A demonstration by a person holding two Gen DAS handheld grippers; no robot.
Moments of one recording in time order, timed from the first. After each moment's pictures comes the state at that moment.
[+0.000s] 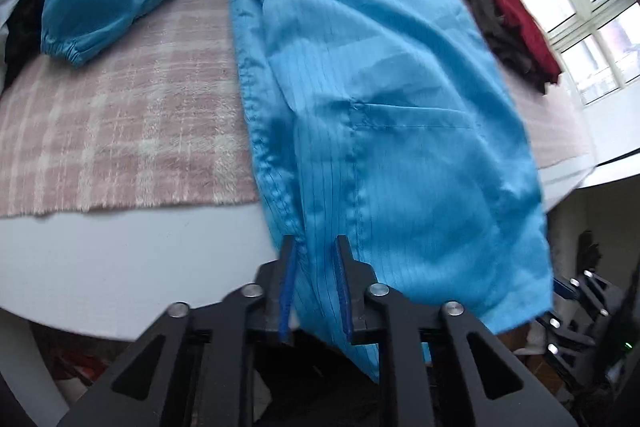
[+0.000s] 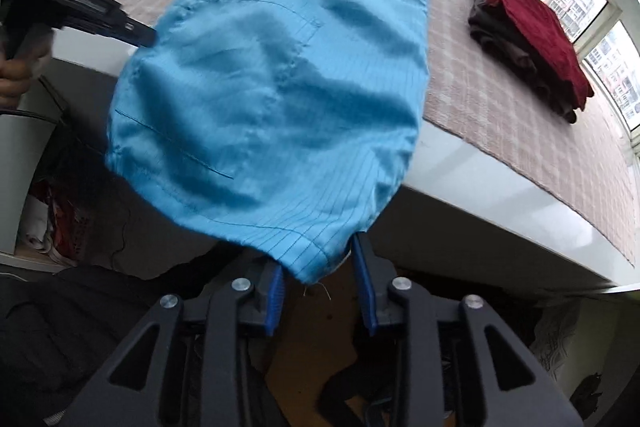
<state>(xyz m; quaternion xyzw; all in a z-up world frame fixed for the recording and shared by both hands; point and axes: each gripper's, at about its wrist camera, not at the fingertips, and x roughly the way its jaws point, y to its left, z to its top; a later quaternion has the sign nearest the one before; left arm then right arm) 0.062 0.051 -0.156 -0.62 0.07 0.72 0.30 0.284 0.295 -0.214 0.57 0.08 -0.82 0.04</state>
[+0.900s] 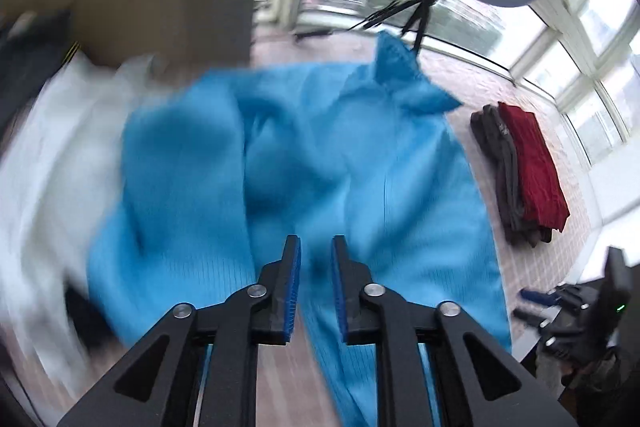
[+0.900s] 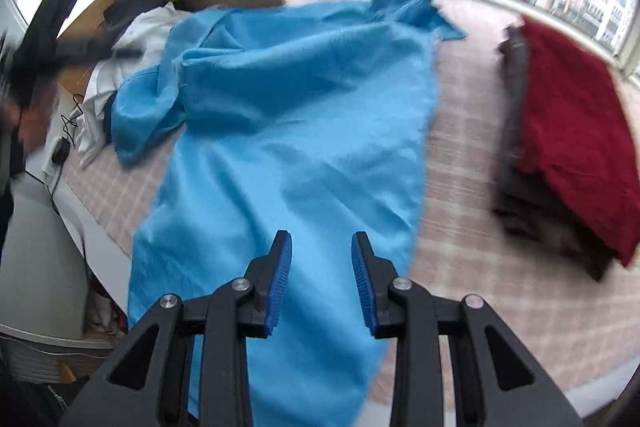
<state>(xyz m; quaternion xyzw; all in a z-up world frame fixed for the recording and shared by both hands) -0.179 0.108 -0.029 -0.53 0.08 0.78 0.33 0.041 0.359 -0.167 0.54 -0.05 -0.84 0.11</state>
